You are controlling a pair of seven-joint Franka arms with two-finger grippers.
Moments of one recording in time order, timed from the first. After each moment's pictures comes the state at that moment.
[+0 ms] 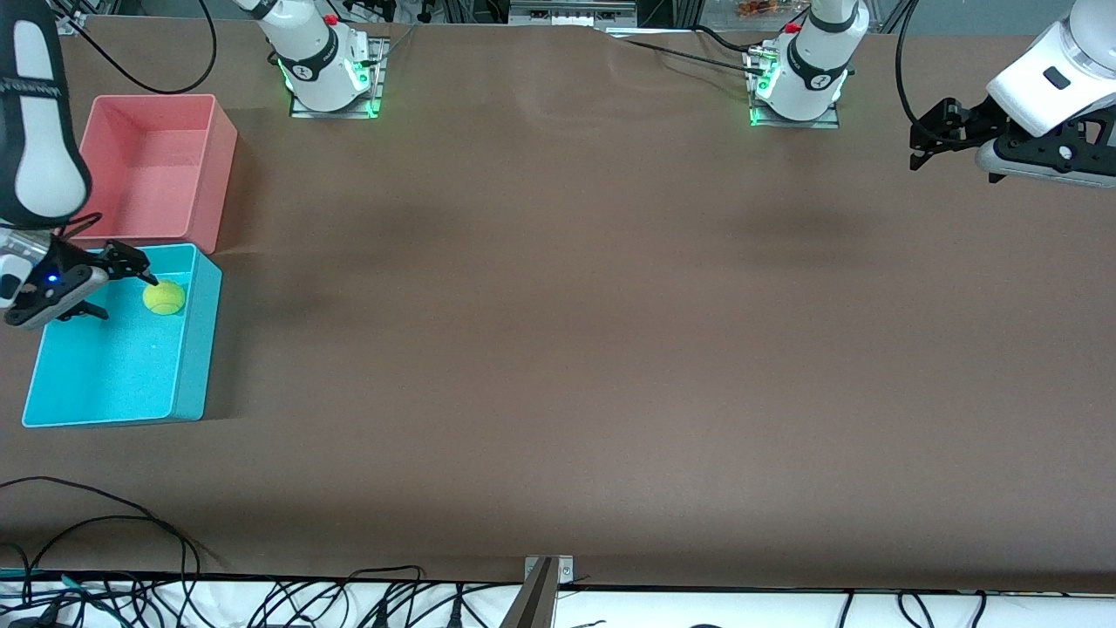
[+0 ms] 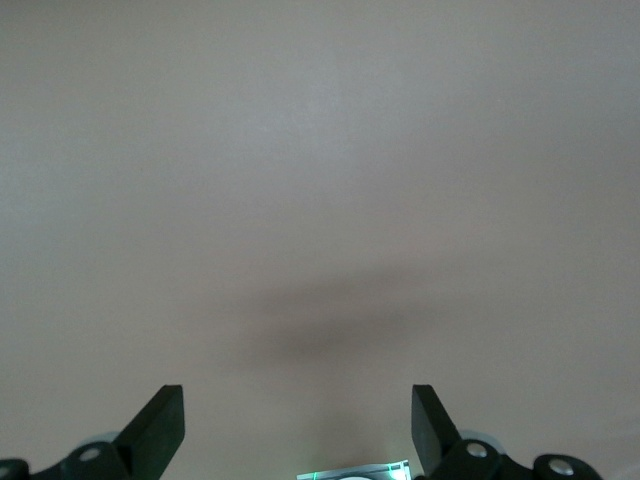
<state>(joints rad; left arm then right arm) 0.10 -0.16 -0.18 -1.75 0.00 1.52 0.11 -0.02 0.24 -0.33 -1.98 0.24 2.20 -1.16</state>
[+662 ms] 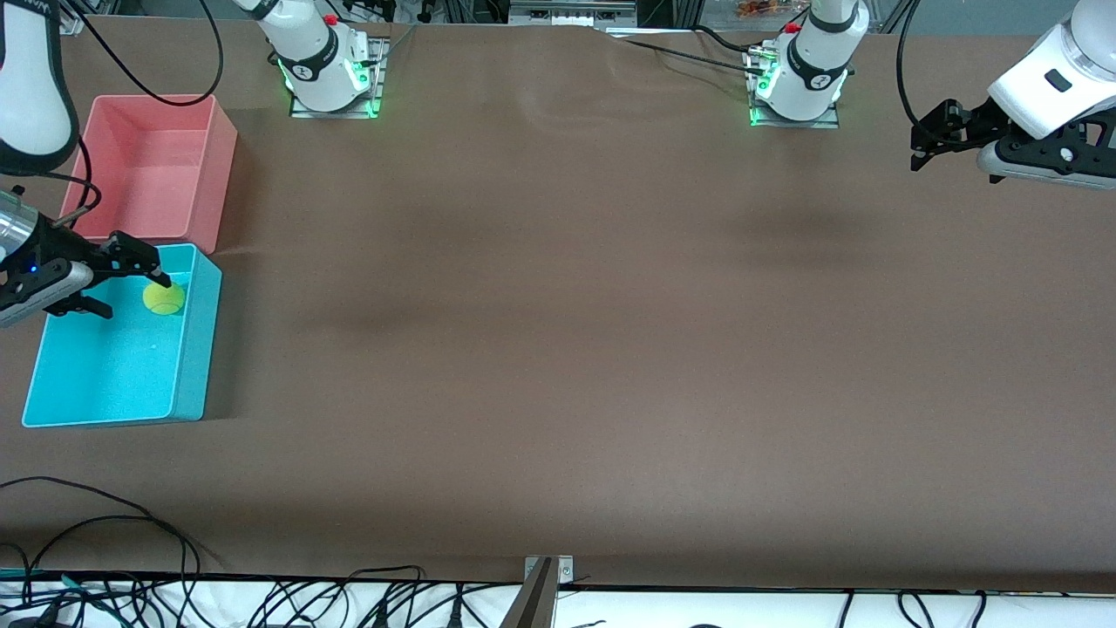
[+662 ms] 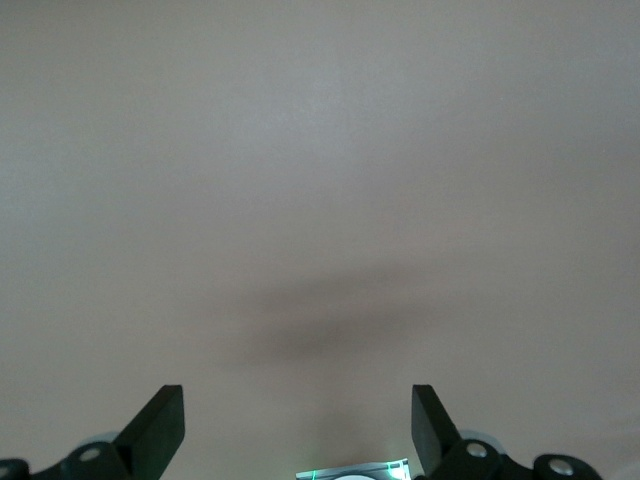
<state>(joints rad) 0.10 -0.15 -0.17 -1.75 0.00 1.52 0.10 -0.01 0.11 -0.17 -1.88 0.24 2.07 -0.78</state>
